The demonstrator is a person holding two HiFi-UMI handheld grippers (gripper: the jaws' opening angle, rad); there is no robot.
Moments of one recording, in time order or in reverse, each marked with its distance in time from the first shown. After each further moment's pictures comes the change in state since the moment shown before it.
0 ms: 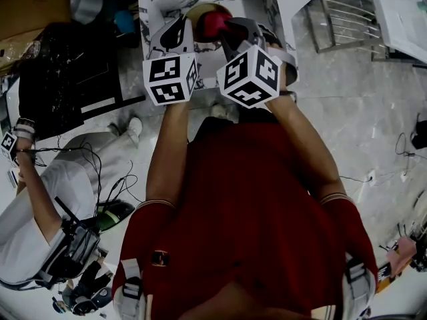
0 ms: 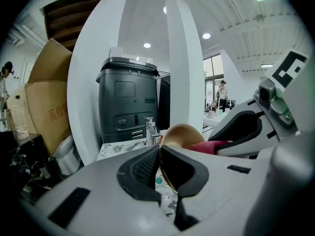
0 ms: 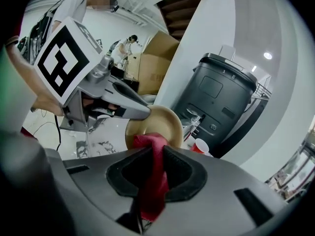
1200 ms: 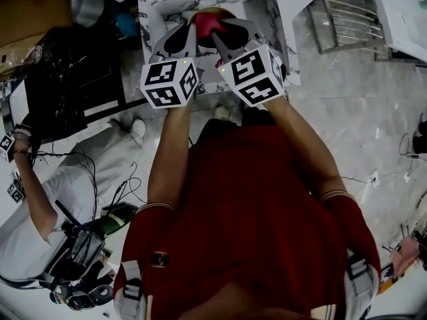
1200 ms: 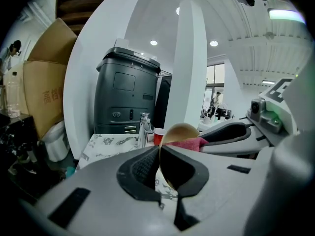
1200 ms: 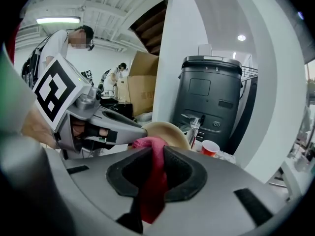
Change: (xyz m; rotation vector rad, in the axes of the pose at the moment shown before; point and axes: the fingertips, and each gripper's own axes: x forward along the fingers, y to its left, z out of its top) left arm 0.008 -0.012 -0.006 -0.131 0.007 -0.086; right arm 0.007 -0.009 0.015 0.284 -0.210 0.058
